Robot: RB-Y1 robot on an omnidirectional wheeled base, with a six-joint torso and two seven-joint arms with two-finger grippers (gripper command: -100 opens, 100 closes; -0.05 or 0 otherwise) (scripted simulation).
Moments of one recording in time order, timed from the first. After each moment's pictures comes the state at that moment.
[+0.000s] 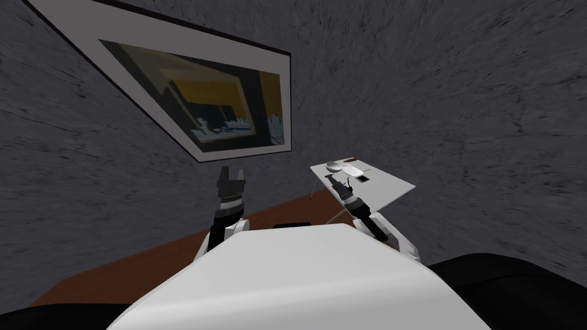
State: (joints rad) left arm 0.54 0.04 -0.01 -2.25 0.01 -0.56 0.07; right arm 0.56 -0.55 -0.05 -2.08 0.32 -0.46 -0.12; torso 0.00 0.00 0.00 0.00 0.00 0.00
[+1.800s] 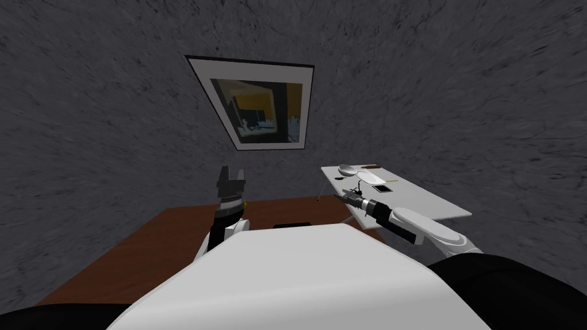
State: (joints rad) left arm 0.54 0.04 -0.01 -2.25 0.01 -0.56 0.07; right arm 0.69 -1.09 -0.08 -1.91 0.83 -0.34 -0.24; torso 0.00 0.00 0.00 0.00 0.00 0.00
